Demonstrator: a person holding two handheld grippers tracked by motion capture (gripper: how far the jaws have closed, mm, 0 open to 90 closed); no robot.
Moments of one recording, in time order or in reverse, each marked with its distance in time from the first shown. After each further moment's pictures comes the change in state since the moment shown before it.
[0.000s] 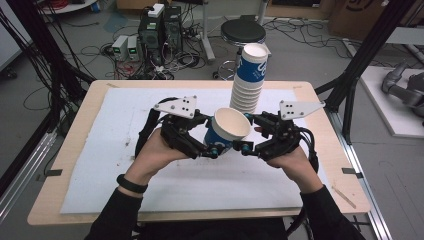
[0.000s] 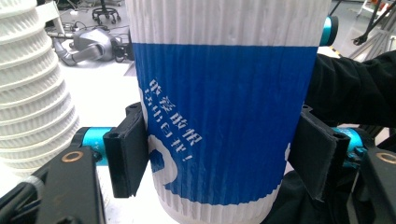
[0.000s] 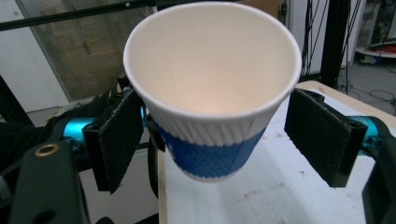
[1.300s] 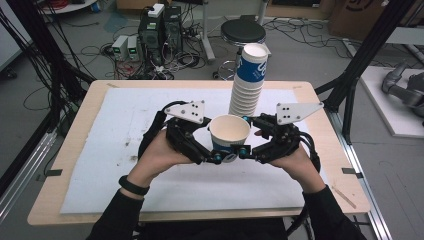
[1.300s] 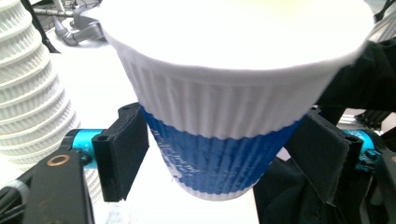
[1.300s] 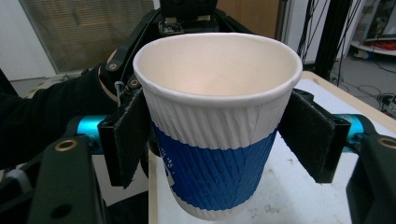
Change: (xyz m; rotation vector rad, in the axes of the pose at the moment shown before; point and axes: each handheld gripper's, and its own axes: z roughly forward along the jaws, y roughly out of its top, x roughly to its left) left arm -0.006 0.002 0.011 0.092 0.023 -0.012; right arm 0.007 0.004 0.002 0.088 -0.023 -0.082
